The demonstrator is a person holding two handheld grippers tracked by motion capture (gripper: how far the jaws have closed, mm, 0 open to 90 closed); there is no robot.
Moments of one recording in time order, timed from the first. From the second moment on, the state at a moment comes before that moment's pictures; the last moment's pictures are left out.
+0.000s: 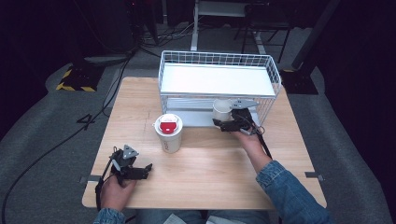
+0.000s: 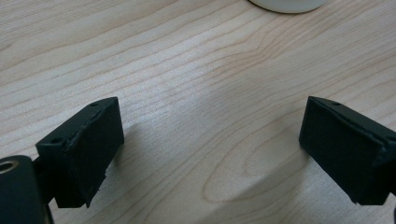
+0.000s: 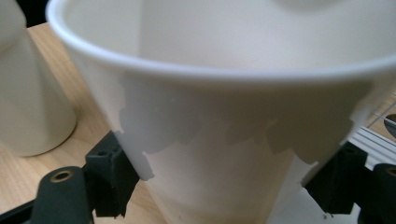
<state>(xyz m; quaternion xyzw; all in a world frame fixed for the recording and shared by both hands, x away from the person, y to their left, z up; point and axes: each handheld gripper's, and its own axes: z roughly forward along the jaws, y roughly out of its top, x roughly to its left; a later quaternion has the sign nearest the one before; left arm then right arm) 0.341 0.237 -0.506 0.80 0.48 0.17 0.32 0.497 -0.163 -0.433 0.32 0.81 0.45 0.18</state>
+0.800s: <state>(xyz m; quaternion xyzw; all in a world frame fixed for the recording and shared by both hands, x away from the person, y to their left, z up) 0.341 0.237 -0.506 0.80 0.48 0.17 0.32 0.518 -0.150 -0.455 0.32 0.81 0.45 0.21</state>
